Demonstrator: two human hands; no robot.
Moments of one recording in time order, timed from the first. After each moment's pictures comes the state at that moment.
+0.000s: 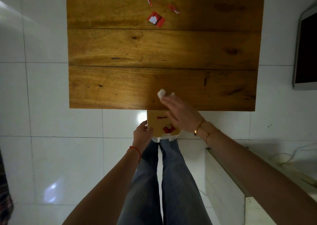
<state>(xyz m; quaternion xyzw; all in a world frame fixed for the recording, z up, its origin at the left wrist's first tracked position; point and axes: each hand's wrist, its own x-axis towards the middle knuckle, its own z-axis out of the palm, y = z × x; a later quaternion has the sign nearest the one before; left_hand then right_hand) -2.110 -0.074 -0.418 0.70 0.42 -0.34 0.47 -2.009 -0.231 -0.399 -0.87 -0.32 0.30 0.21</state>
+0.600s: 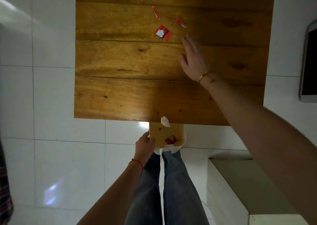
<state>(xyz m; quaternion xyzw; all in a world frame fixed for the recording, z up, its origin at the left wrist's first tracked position) -2.102 -0.071 -0.417 0.69 0.44 -0.34 0.47 -1.814 -0.199 -0.418 -0.95 -0.17 0.20 0.19</state>
